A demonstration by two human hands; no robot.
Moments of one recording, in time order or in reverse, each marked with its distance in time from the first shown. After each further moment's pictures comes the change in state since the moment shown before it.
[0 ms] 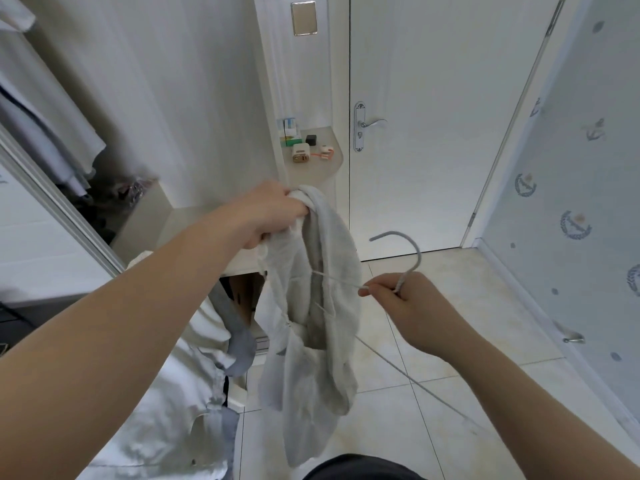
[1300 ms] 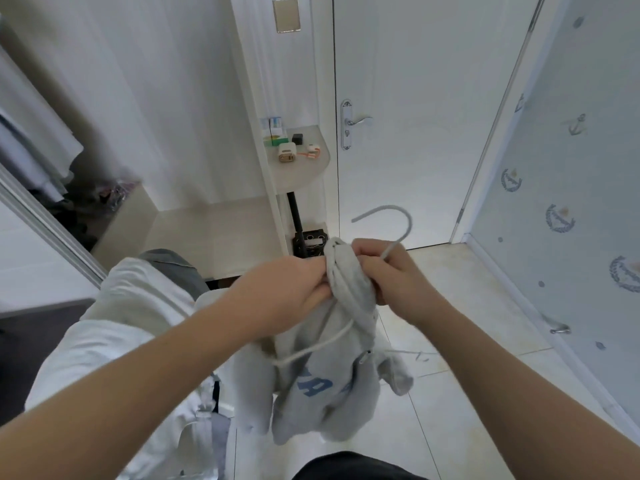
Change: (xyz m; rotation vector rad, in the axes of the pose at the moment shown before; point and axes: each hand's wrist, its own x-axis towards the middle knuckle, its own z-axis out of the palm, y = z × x) left_hand -0.059 -0.040 0.054 0.762 -0.105 0.625; right_hand 0.035 -0.009 -0.010 0.503 -0.088 -0.257
